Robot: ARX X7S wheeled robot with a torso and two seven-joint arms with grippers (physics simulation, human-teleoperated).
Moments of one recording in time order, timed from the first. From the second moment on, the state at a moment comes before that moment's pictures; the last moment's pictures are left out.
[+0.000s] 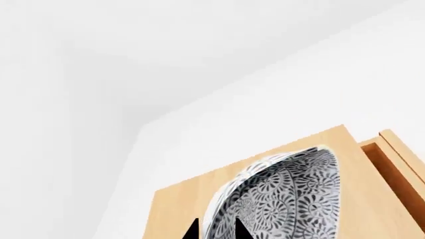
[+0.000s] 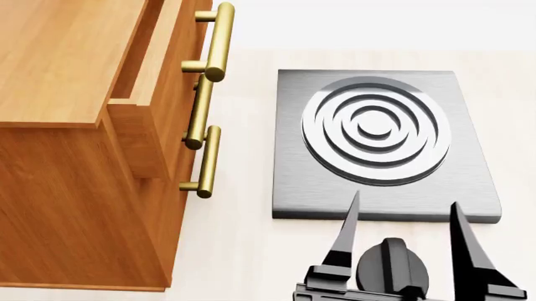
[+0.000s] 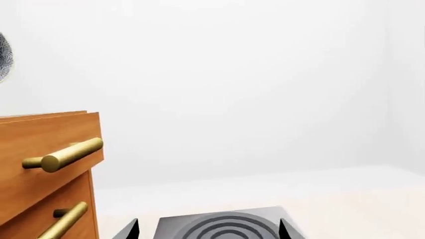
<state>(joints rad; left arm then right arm) -2.01 -0.02 0.61 -1.31 -0.05 -0.78 0.14 0.07 0.40 -0.26 -0.56 0.32 0.09 0.51</state>
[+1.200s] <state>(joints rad) -2.12 -0.20 1.06 -0.45 -0.64 -0.92 0.05 0.05 0.47 -0.25 -0.89 0.31 0.20 0.60</state>
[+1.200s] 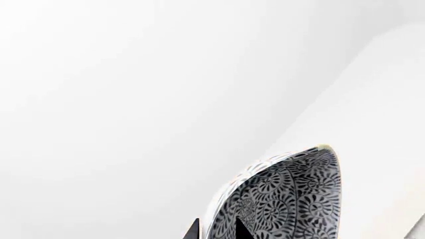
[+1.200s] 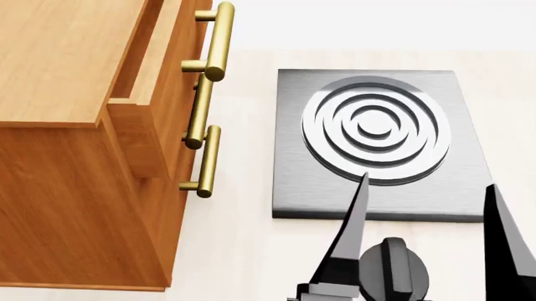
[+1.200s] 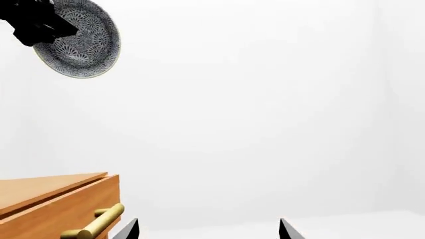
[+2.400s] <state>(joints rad) -2.00 -0.28 0.99 0.00 -0.79 -1.02 -0.04 0.06 0.50 -0.28 -0.97 0.28 0.25 0.63</state>
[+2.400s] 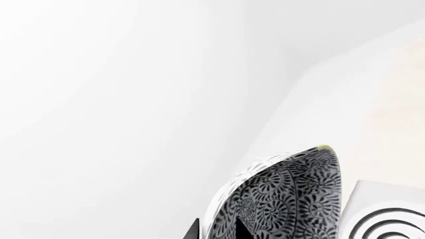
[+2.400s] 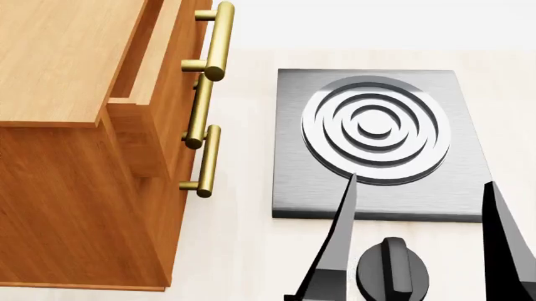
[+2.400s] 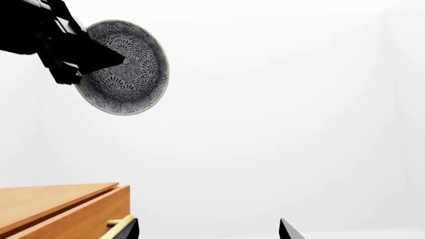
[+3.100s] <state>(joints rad) -1.89 -0.29 1.00 0.09 -0.83 -0.97 -0.04 0.07 0.52 -0.30 -0.98 0.28 0.25 0.64</state>
